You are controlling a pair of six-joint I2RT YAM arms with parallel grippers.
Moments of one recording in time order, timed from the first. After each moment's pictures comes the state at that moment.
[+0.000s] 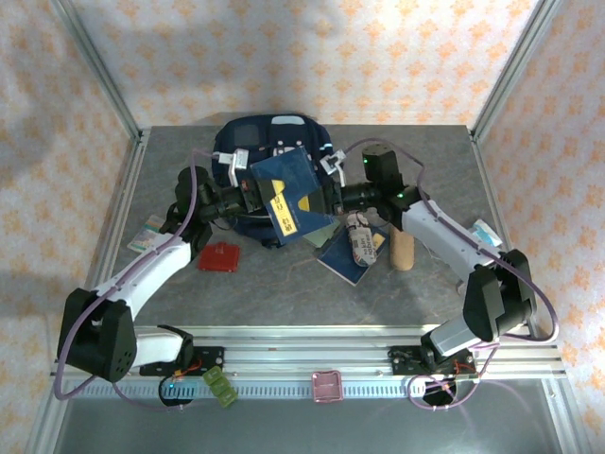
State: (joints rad) left arm -0.25 1.28 0.81 0.40 0.80 -0.85; right arm 0.46 1.50 1.15 -0.14 -1.06 0.55
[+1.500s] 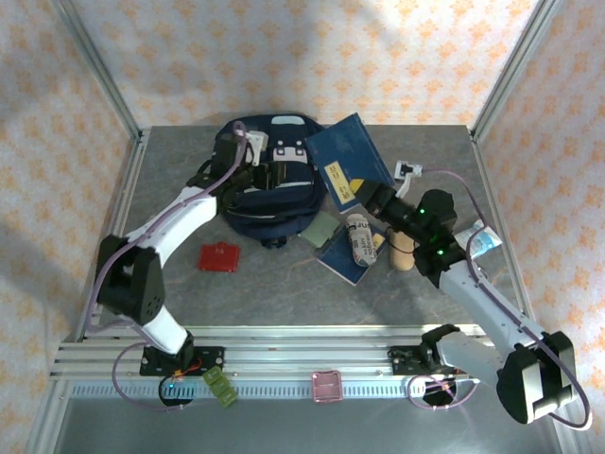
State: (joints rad) left arm -0.32 1.65 1.28 -0.25 0.08 -0.15; right arm 0.35 1.01 0.66 0.36 -0.52 1.01
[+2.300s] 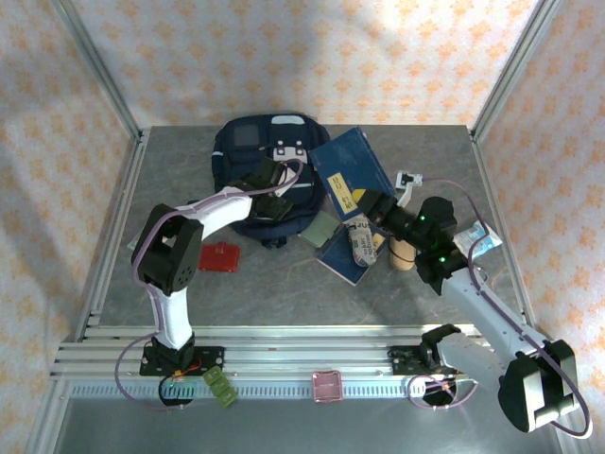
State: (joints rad) left arm -0.42 1.91 1.31 -0.34 -0.21 0.30; right arm 0.34 0.97 0.61 0.31 -0.52 1.01
